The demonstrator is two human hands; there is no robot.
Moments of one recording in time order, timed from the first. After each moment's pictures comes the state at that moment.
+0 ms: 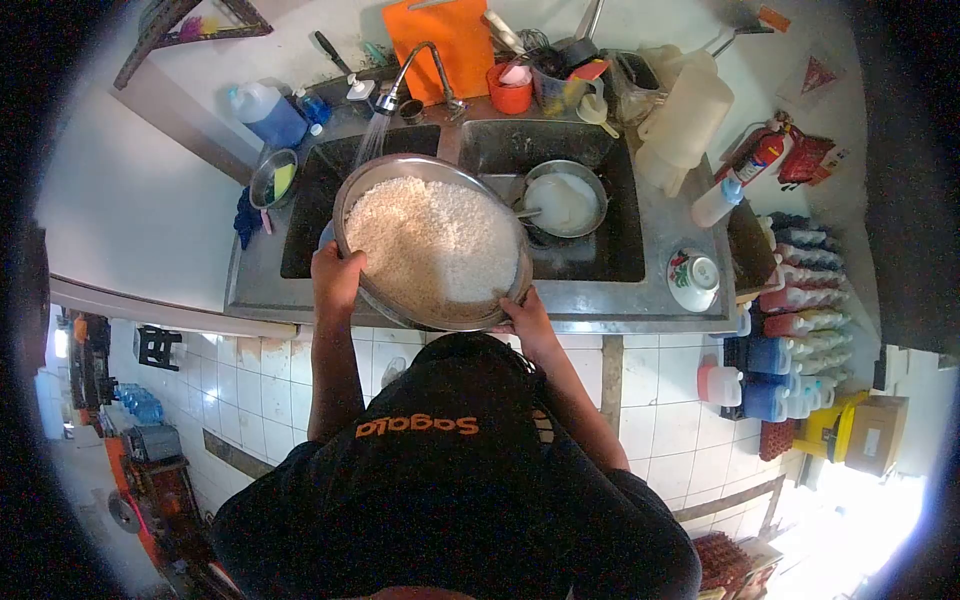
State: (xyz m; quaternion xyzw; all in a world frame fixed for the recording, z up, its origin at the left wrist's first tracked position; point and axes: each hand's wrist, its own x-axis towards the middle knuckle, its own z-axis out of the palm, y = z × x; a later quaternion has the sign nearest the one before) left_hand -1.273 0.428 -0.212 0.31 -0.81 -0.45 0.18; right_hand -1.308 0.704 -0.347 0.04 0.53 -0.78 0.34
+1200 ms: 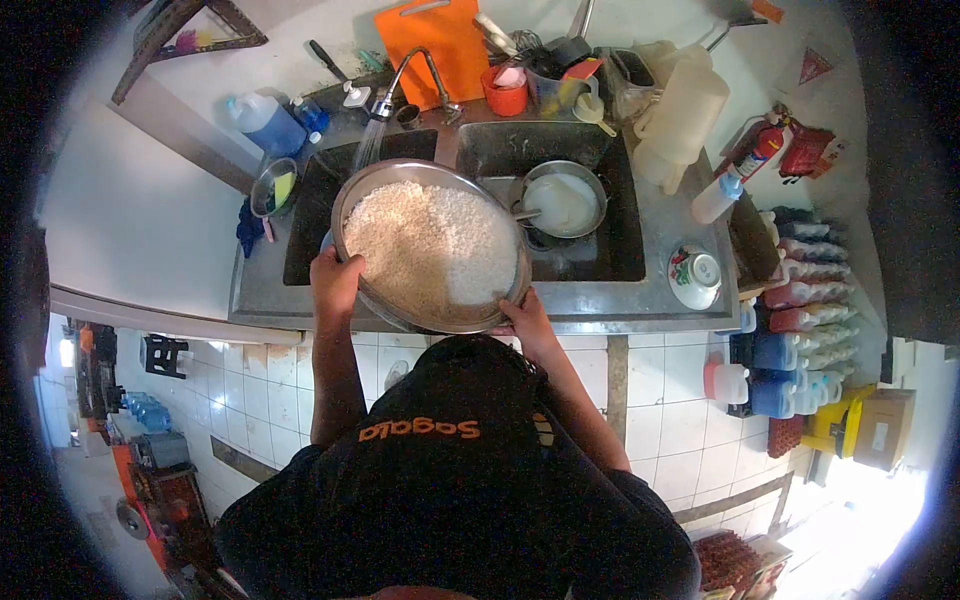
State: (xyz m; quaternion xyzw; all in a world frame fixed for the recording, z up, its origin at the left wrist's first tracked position) left_hand -1.277 0.427 -0.216 0.30 -0.83 -0.43 0.19; right_hand -1.305 0.704 -0.335 0.04 0.54 -0.78 0.32
